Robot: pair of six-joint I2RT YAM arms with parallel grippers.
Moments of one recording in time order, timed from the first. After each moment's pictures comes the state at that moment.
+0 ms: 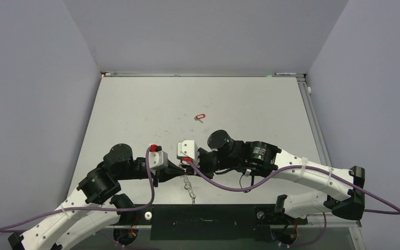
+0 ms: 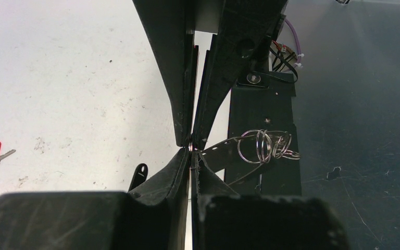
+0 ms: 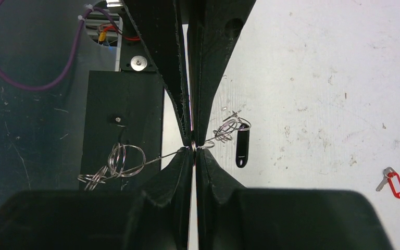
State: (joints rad) left arm -0.83 0.56 0.70 -0.37 0.60 0.09; right arm 1.22 1.24 1.25 -0.59 -0.29 -0.26
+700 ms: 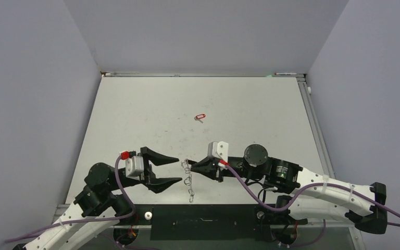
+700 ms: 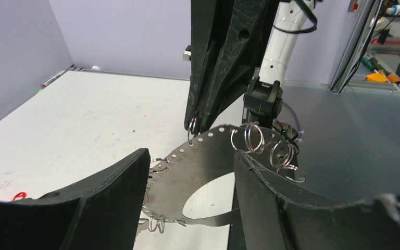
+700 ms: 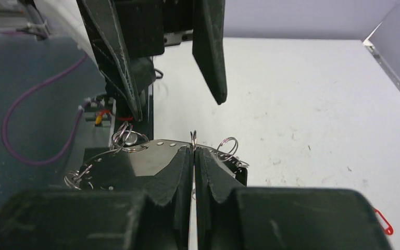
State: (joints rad) left arm -0.84 0.32 0.55 -0.05 0.52 -0.10; right arm 1.22 0.94 0.89 -0.11 -0.25 -0.14
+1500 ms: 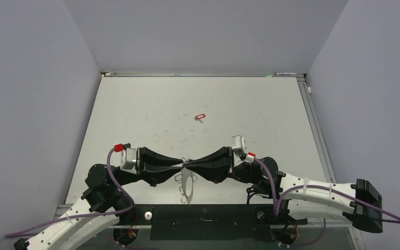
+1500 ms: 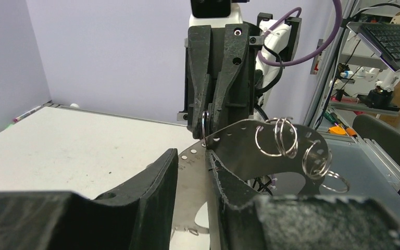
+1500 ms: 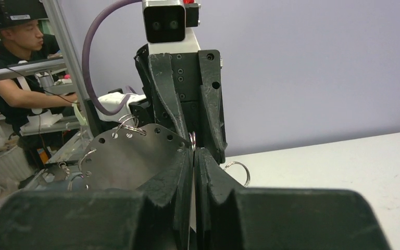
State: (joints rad) left arm -0.84 0.38 0.46 0.32 0.52 -0.35; right arm 1.21 0.94 0.54 0.85 -0.24 0.26
